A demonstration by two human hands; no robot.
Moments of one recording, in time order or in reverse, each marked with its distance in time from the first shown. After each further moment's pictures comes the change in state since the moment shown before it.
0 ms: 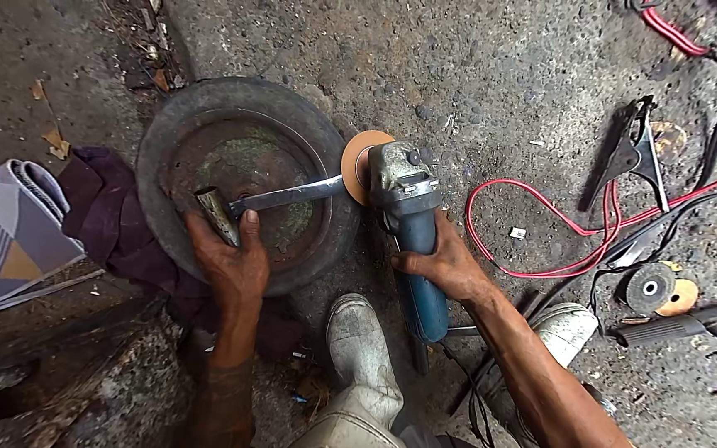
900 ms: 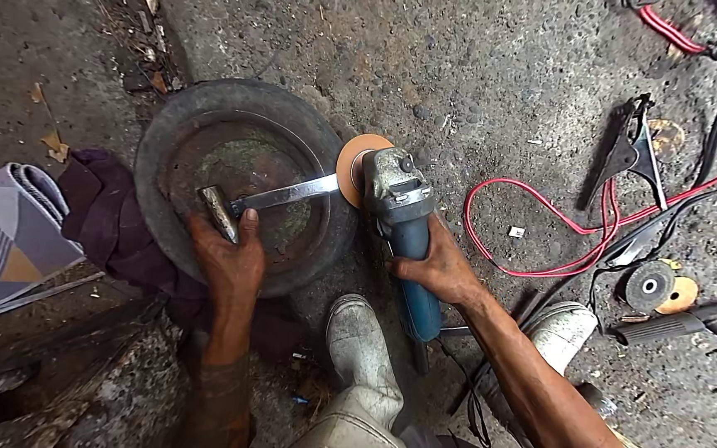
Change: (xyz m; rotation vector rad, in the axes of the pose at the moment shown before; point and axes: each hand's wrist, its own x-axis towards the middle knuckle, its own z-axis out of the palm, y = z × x) left_hand 0.008 0.003 -0.001 0.082 -0.081 -0.192; right_hand -0.001 0.005 0.006 -0.060 0.017 -0.023
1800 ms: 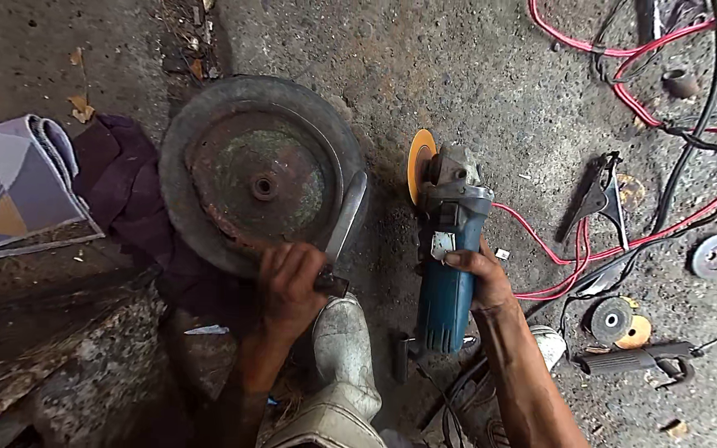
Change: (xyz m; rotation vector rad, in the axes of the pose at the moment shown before) left_hand -0.079 -0.017 0.017 0.208 0.016 0.912; right_hand -0.016 0.013 -0.050 0.525 -0.078 -0.086
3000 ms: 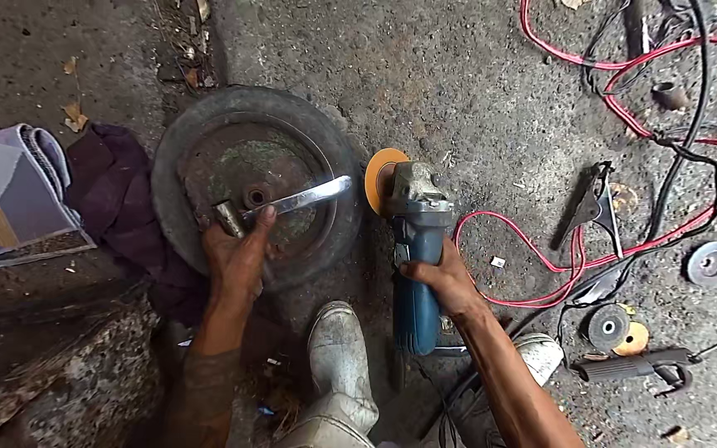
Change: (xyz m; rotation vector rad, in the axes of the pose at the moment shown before) left_hand 0.057 -0.039 -0.012 -0.709 0.148 -1.010; right_hand 0.017 0.006 0.037 -0.382 0.120 0.078
